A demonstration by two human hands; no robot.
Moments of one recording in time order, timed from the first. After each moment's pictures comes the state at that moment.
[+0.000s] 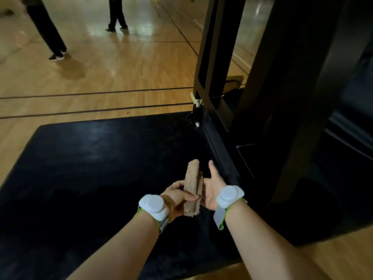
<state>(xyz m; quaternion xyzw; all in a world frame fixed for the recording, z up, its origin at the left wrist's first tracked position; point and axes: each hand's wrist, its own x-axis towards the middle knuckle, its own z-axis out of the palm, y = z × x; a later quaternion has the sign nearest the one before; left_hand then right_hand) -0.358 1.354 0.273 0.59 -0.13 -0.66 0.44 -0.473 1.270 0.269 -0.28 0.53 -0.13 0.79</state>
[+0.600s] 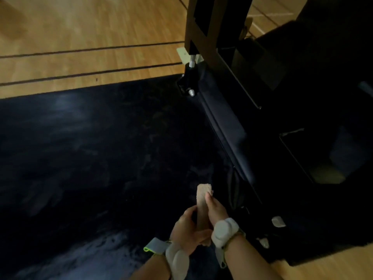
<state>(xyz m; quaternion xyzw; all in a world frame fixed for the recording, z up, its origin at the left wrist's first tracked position) -0.341 1.296 0.071 0.61 -0.28 -0.67 0.32 -0.439 1.219 0.060 -0.38 0.70 -0.10 0.60</state>
